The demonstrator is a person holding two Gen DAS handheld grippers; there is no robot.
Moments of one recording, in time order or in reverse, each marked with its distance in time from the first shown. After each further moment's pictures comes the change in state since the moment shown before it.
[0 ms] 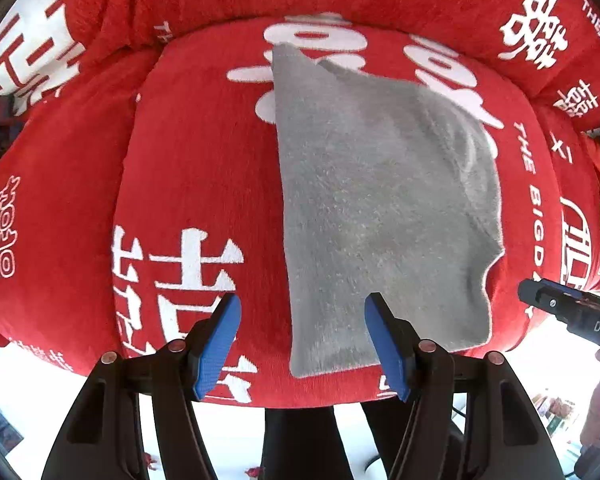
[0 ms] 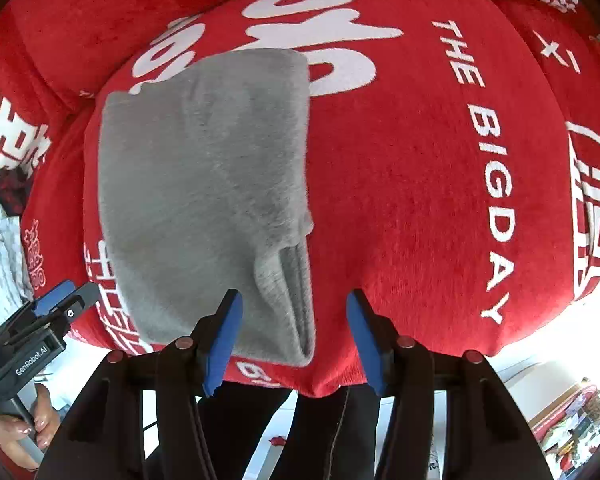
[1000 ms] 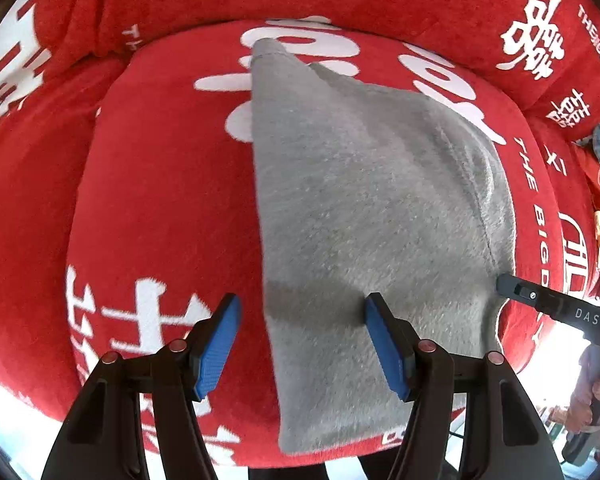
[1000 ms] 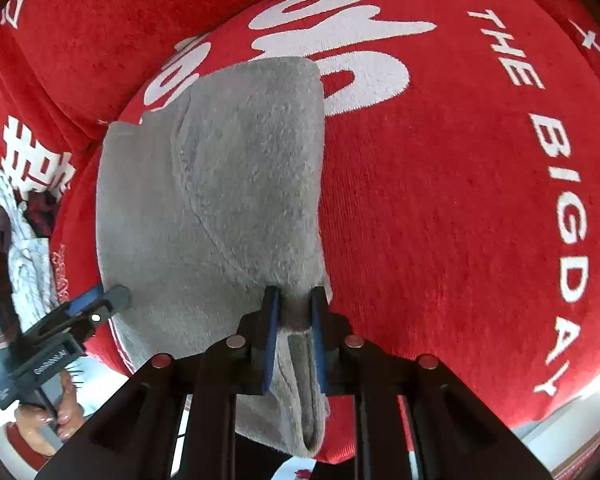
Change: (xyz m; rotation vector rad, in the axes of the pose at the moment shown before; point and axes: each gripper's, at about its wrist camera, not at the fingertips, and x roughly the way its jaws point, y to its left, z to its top) left arm 0.056 0.003 0.021 0.008 -0.061 -0.077; right arm 0.058 -0.029 0.028 0.016 -0.092 0.178
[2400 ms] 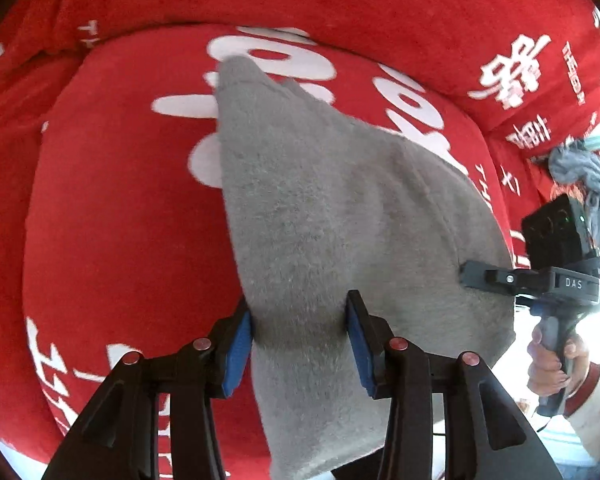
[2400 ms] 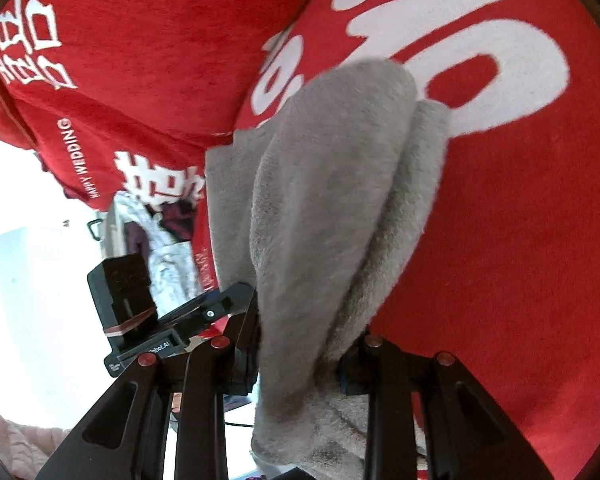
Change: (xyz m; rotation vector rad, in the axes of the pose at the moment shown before) left arm 0.012 0.029 0.046 0.002 0.005 -0.235; right arm 0.026 -0.004 0.054 0.085 0.112 0.603
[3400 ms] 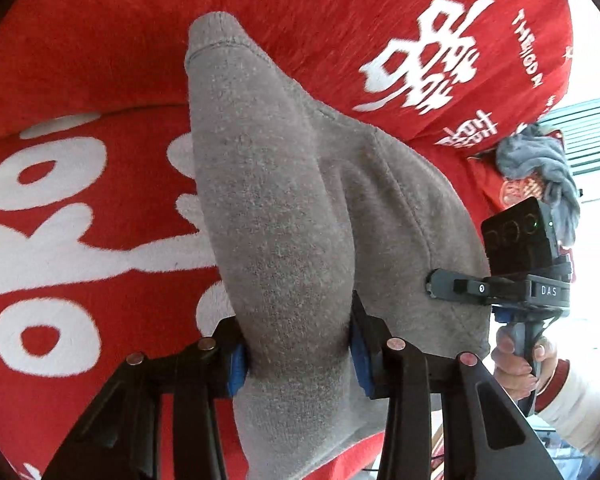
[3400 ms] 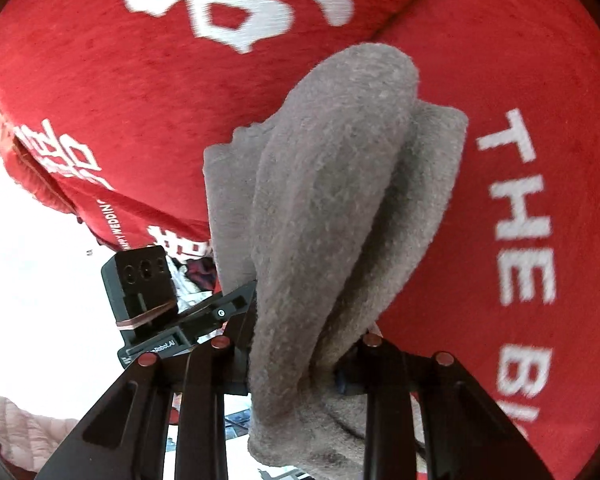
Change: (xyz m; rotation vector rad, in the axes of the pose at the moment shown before) left arm 0.056 -0.173 0.116 0.140 0.020 -0.192; right arm -0.134 -0.054 0.074 -0.006 -0.114 0.128
